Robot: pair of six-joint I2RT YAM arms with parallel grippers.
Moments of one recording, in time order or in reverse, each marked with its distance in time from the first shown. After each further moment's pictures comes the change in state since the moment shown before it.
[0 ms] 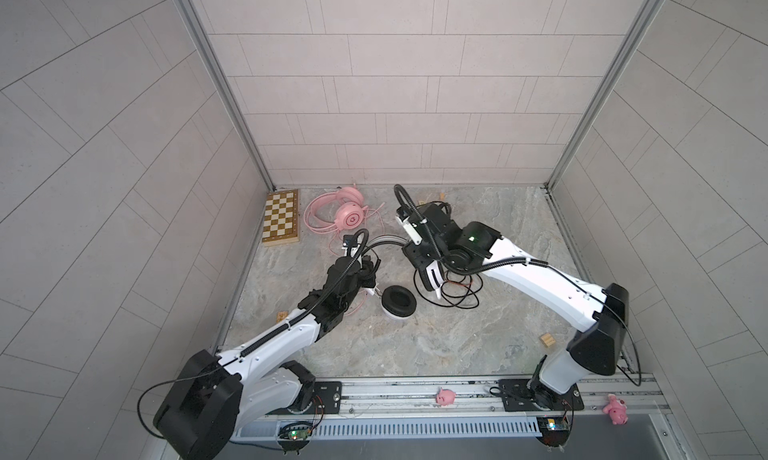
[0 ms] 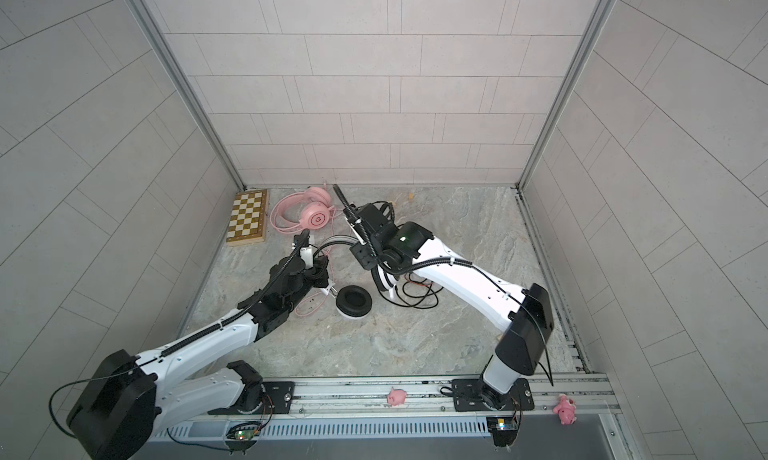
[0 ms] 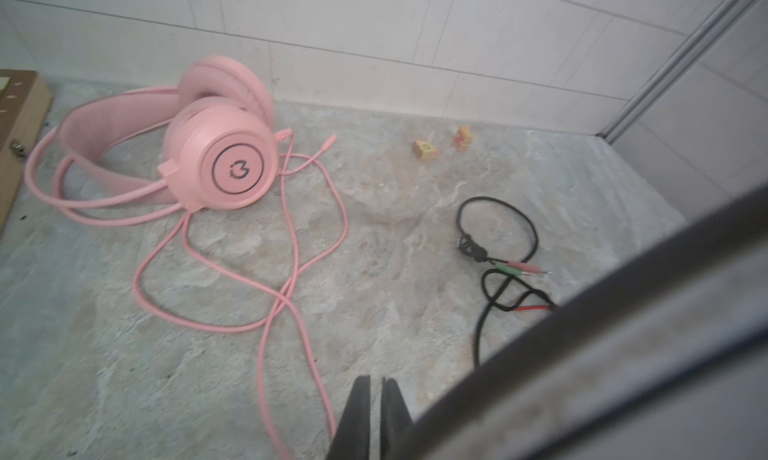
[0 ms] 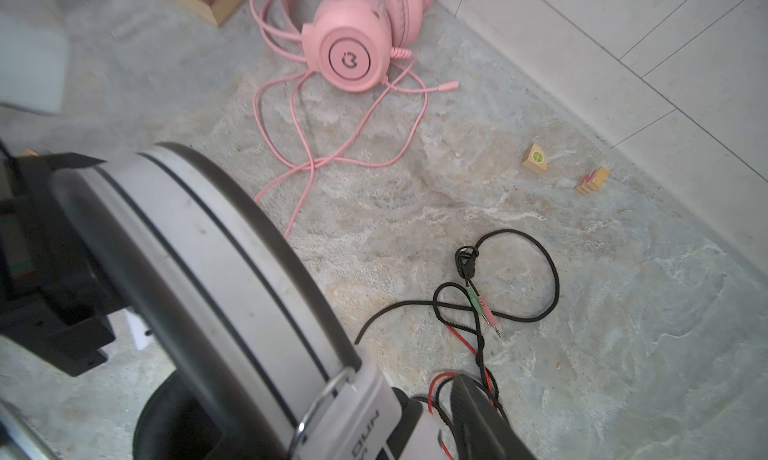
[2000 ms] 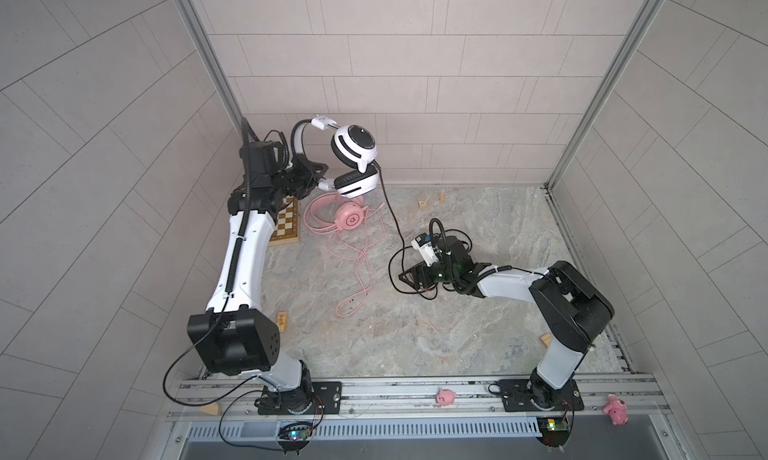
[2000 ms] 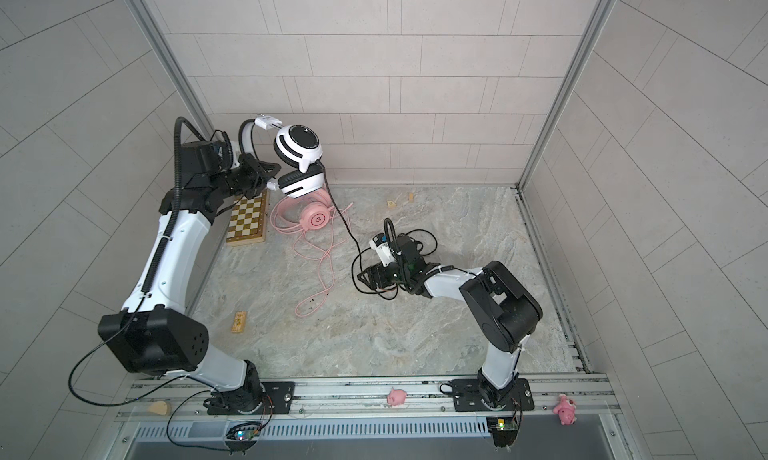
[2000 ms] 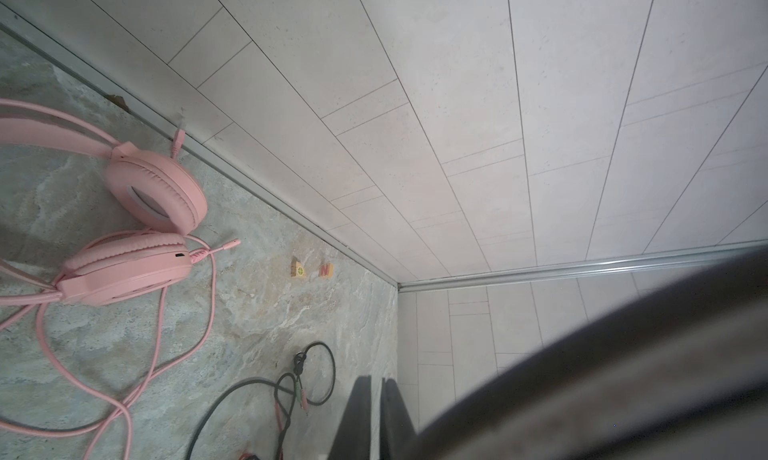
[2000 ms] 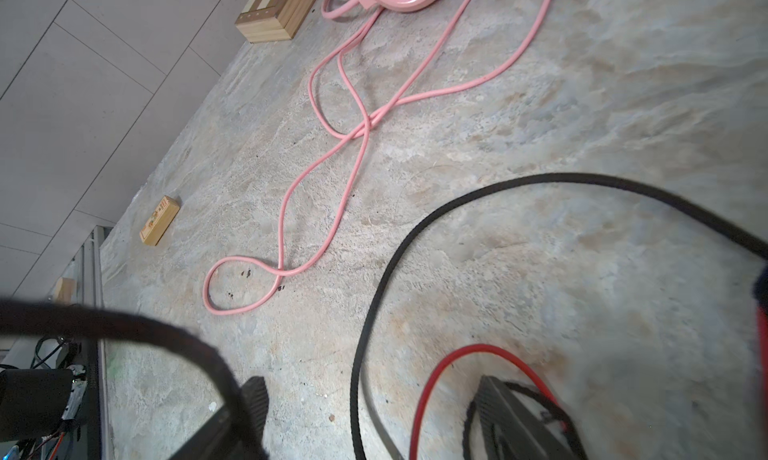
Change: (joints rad) left arm 0.687 0.437 1.104 -0.614 0.875 -0.584; right arm -0.193 0.227 -0.690 1.075 -0.602 0.223
